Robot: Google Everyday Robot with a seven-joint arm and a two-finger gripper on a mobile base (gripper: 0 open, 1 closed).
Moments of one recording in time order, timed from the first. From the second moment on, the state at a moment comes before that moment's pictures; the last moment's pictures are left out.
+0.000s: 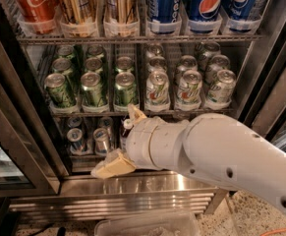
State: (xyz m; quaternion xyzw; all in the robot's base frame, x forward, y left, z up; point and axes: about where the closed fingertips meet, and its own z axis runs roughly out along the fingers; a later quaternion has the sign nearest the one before) arm 0.452 0.057 0.838 -0.52 0.69 0.14 0.48
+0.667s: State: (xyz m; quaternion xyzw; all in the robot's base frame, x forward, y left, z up) arm 0.486 0.078 0.845 -0.45 0.70 0.10 0.55
